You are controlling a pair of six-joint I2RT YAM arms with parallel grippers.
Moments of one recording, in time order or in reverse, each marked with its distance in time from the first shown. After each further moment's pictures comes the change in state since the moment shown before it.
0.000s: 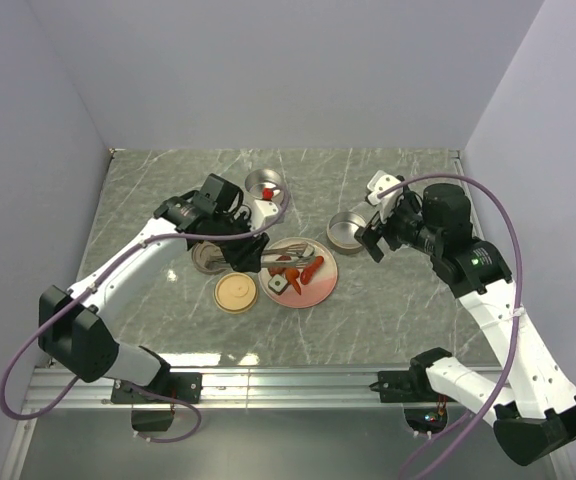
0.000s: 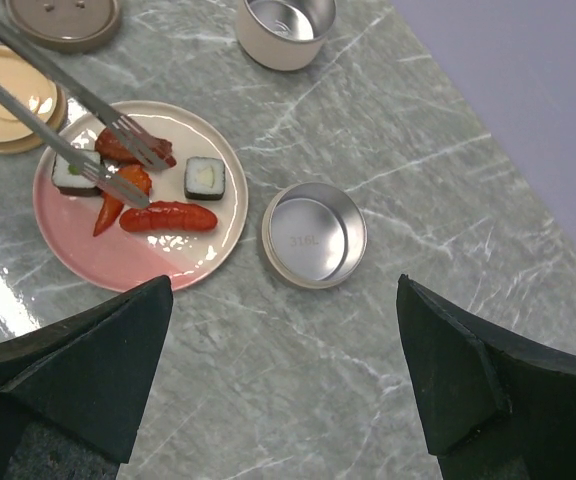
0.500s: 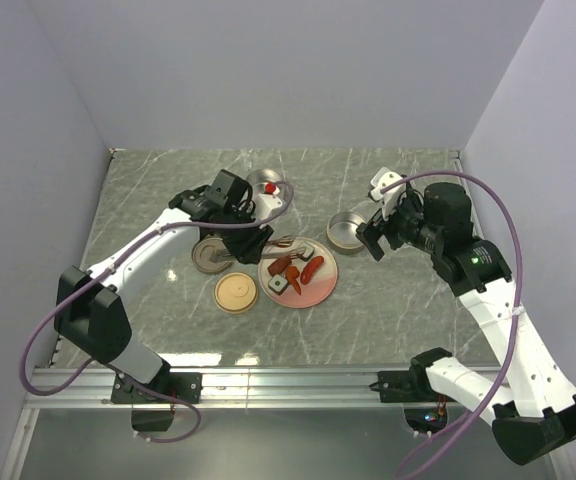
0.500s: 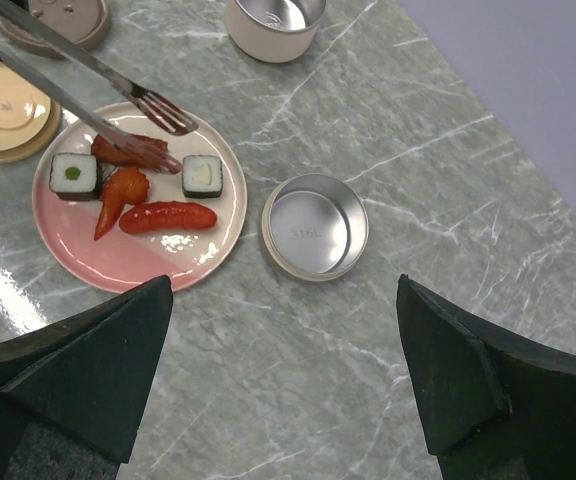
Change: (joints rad) left arm -0.009 0.114 0.041 0.033 -0.154 -0.064; right arm -0.025 0.004 0.000 0.000 0.016 0.051
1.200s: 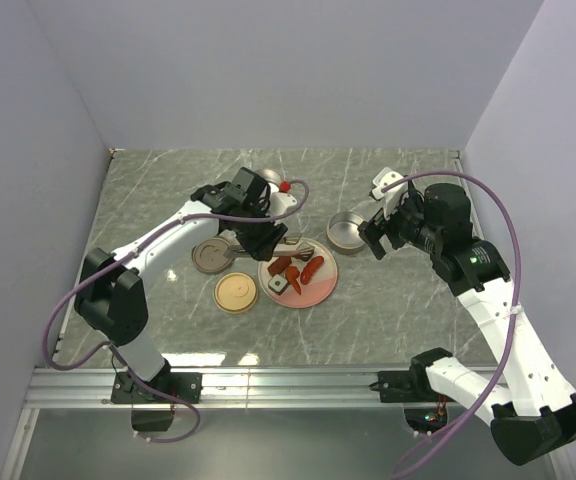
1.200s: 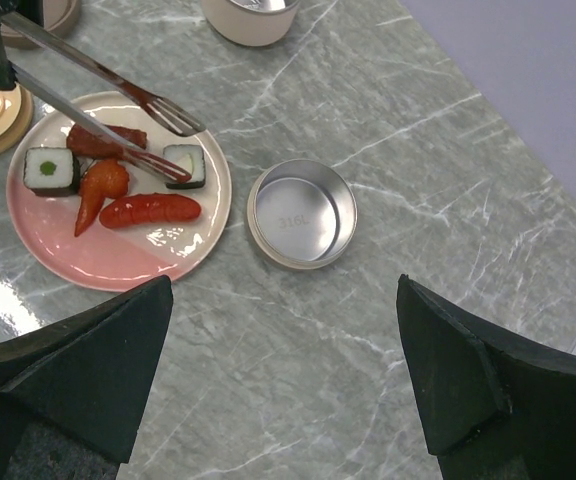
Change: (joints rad) left arm -0.050 0.135 0.090 0.025 -0.057 -0.045; right arm -0.020 0.000 -0.023 0.013 0.028 0.003
